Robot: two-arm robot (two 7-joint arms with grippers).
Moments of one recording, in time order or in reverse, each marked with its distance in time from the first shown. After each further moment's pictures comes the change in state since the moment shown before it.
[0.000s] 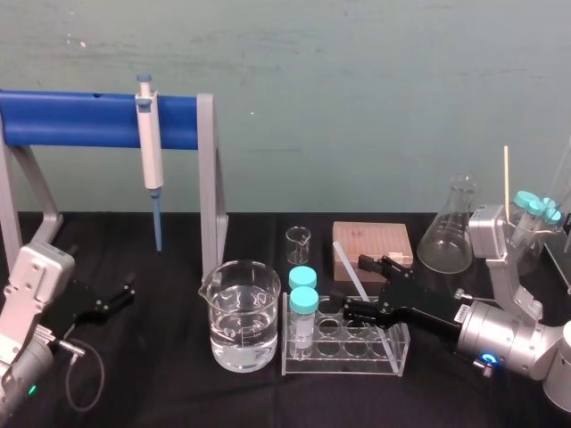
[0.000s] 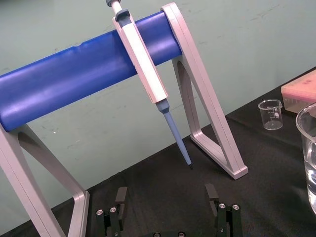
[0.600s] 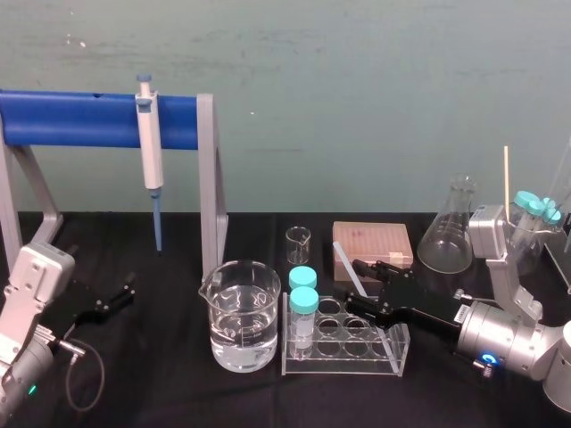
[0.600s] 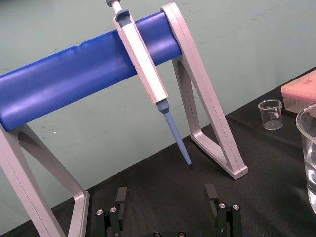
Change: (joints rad) left arm 0.000 0.000 0.000 0.000 0.000 0.000 0.000; right arm 0.000 -0.001 0.000 0.001 0.002 0.000 0.003
